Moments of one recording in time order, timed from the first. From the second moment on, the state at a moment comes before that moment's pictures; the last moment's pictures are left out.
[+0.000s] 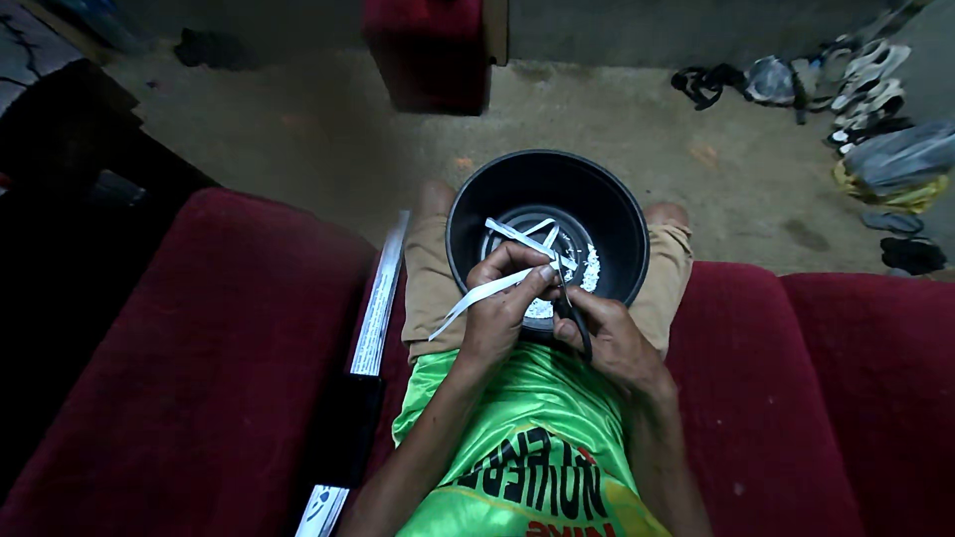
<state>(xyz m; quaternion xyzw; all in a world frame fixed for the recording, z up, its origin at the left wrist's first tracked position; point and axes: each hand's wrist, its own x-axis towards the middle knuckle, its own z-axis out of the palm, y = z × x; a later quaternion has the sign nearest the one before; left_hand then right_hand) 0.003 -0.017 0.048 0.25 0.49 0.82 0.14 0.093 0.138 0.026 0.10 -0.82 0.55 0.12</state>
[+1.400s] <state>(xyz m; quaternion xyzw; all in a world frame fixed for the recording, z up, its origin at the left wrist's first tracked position) 0.004 -0.019 0.038 0.26 0.49 0.82 0.14 0.097 0.138 0.023 0.09 -0.83 0.54 0.09</state>
